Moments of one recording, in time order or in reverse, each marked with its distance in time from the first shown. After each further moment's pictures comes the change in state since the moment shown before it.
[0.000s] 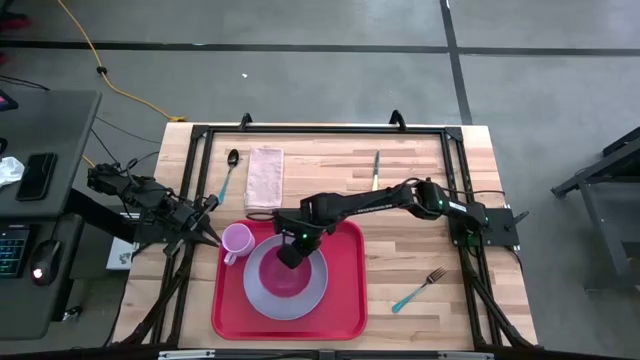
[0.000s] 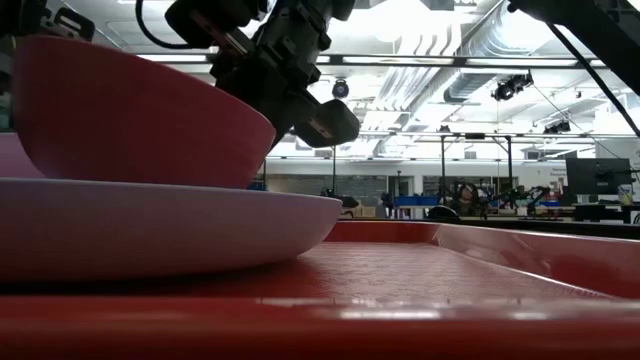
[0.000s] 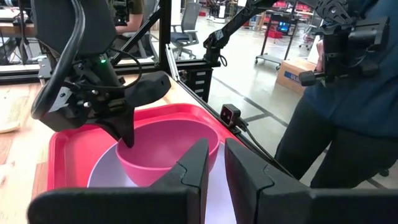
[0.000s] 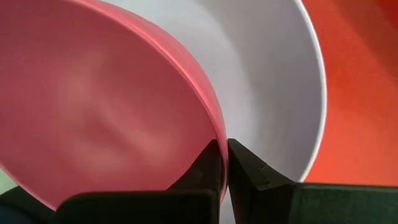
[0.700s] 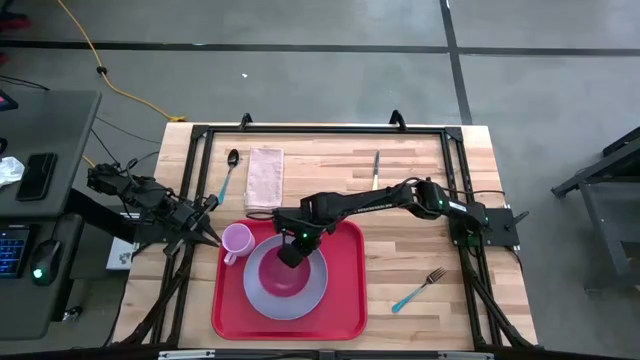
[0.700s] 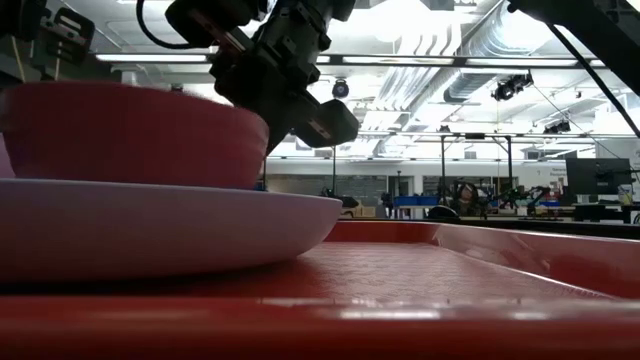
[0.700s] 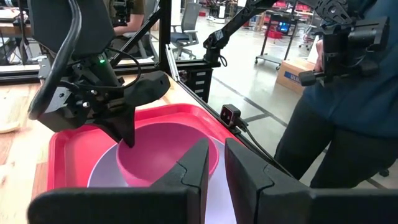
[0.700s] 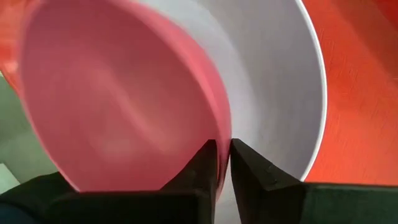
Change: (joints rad) left arm 0.000 0.000 0.000 0.001 0.000 0.000; right arm 0.000 0.000 0.000 0.001 -0.007 -0.008
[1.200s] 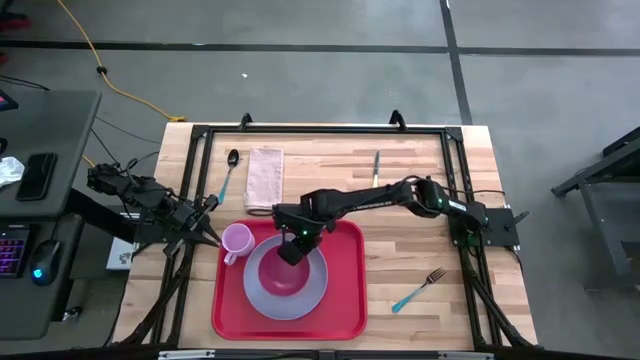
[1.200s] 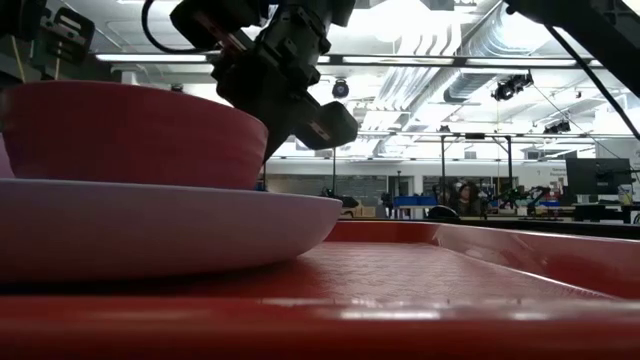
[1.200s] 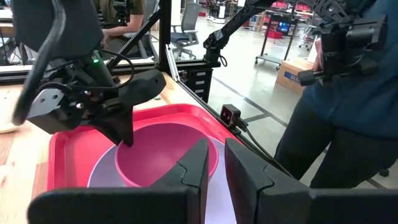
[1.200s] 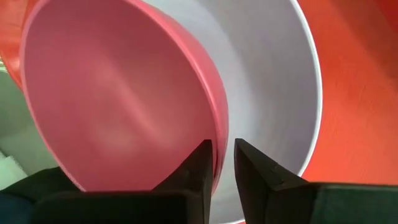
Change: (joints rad) left arm 0.000 0.000 0.000 0.000 0.000 0.000; right arm -0.021 0.000 0.000 -0.007 -0.042 -0.017
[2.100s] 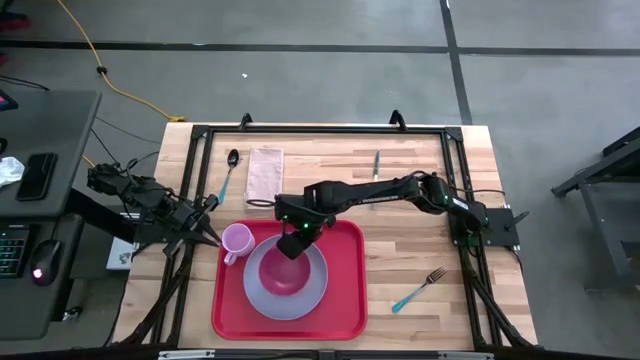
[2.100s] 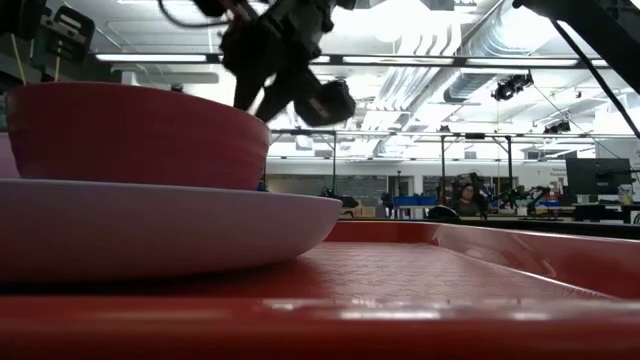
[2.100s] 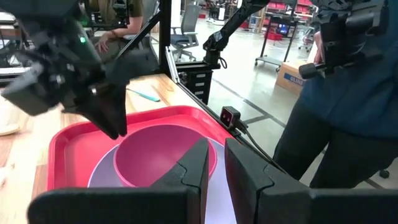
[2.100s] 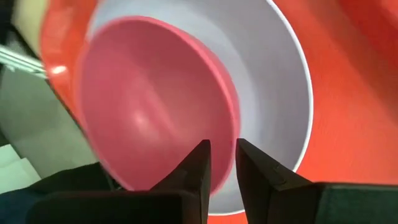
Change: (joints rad) left arm 0.000 0.000 0.000 0.008 0.000 0.000; right arm -0.020 -0.064 0.000 0.008 -0.002 -0.009
